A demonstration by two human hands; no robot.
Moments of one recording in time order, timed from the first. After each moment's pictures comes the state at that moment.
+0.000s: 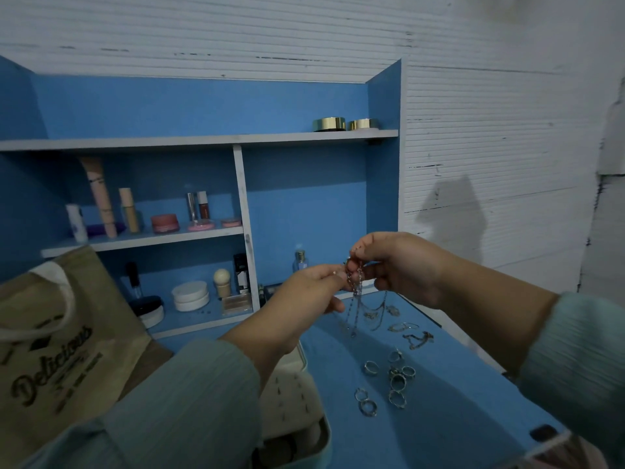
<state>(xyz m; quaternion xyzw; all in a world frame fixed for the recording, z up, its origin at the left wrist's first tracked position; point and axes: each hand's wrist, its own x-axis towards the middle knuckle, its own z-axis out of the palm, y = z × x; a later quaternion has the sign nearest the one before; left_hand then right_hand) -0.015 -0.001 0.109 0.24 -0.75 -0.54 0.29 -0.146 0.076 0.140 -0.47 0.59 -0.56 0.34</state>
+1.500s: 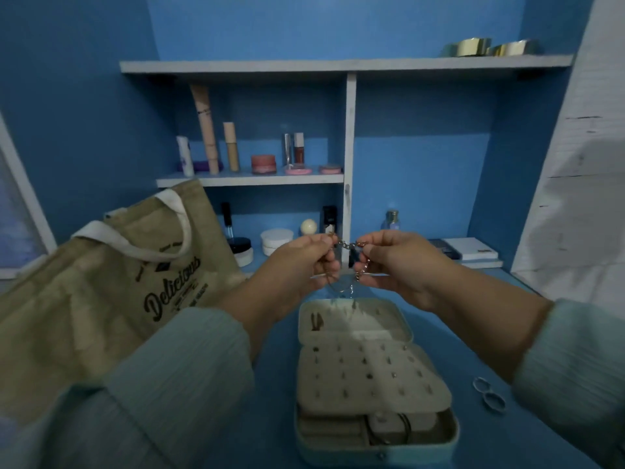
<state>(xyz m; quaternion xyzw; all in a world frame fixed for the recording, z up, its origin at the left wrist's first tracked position) 0.085 -0.105 0.072 0.29 -0.57 -0.66 0.39 -0.053 -0.047 0.082 -0.41 0.57 -0.57 0.43</state>
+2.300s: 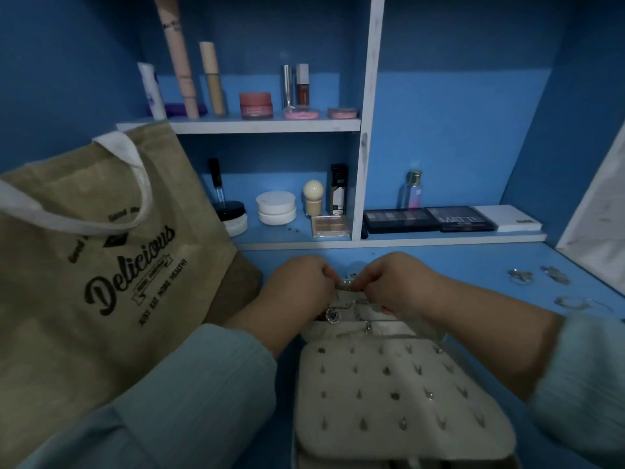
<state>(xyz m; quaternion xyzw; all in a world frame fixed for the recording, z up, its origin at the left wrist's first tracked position) 0.062 -0.156 0.007 0.50 -0.82 -0.25 0.13 -0.059 -0.092 0.025 -0.57 0.76 -0.19 0.27</state>
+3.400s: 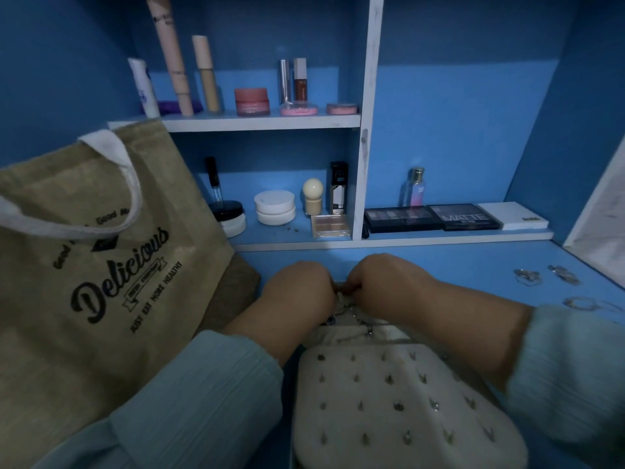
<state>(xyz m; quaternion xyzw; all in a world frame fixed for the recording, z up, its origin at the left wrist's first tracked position) 0.043 -0.181 -0.001 0.55 -0.82 -0.15 -0.10 -0.055 -0.117 0.012 -0.67 0.74 0.02 0.09</state>
